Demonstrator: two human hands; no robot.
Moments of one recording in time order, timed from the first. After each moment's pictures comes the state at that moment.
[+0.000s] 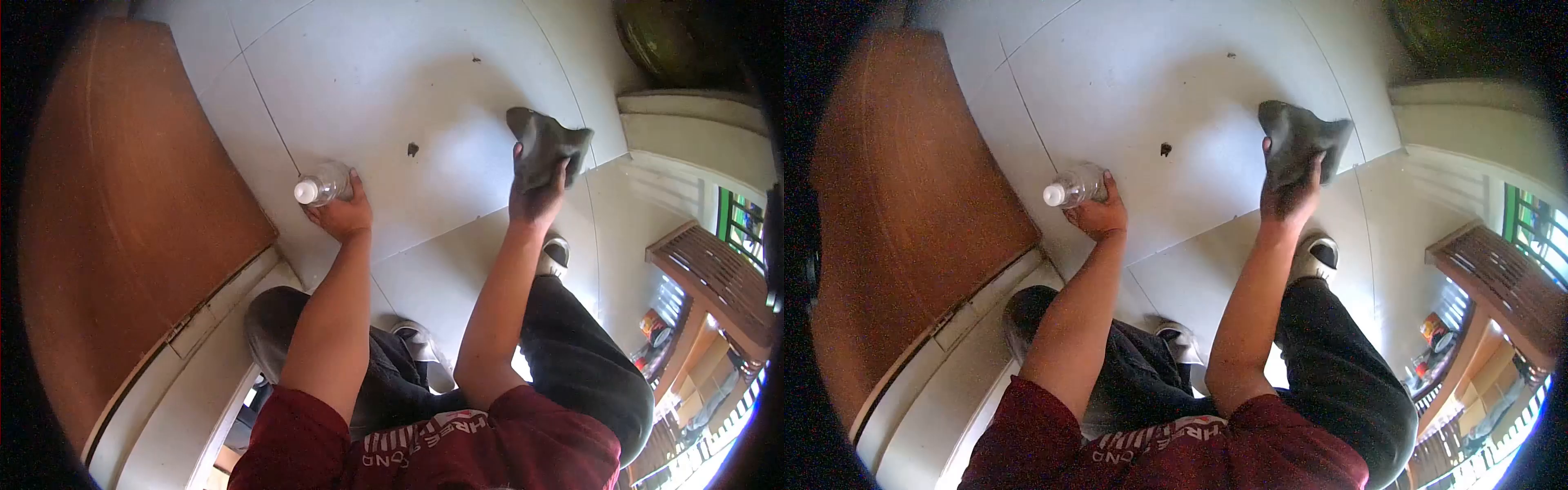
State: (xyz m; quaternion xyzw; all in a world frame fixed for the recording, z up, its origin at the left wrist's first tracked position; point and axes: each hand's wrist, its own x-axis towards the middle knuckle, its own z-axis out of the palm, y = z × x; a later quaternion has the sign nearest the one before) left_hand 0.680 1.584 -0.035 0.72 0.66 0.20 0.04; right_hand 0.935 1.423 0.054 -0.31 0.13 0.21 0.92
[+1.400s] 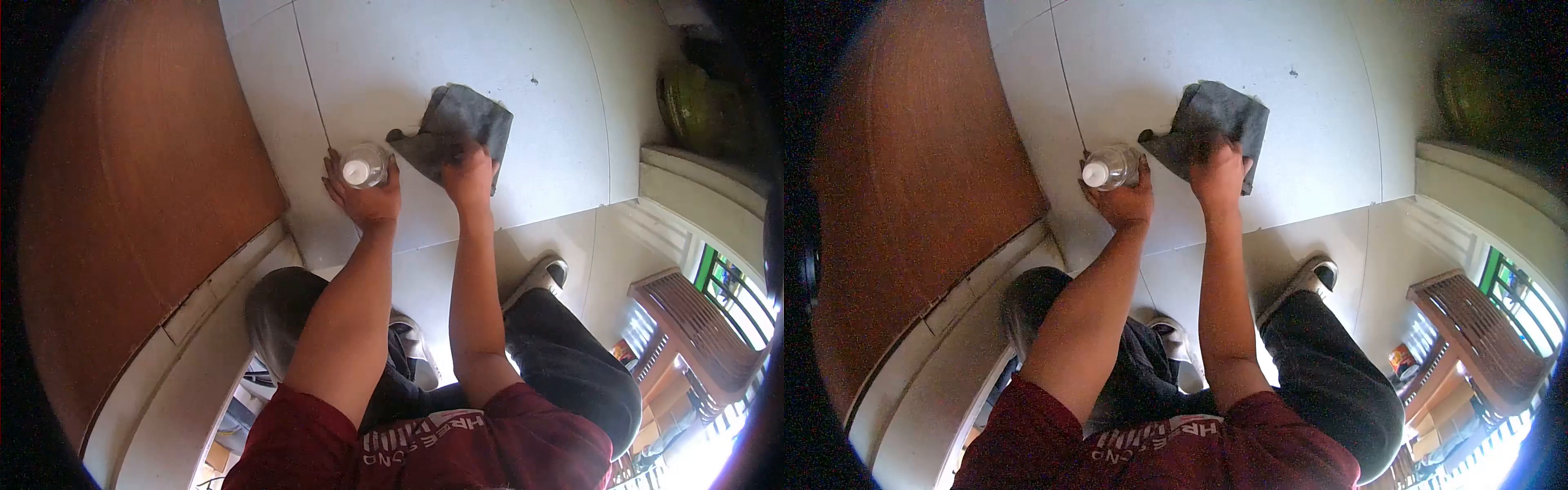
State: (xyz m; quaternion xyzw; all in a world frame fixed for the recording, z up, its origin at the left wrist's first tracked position) left_hand 0.681 1.584 -0.024 0.70 0.68 0.19 0.10; right_hand 0.840 1.533 0.006 -0.88 -0.41 0.10 0.23
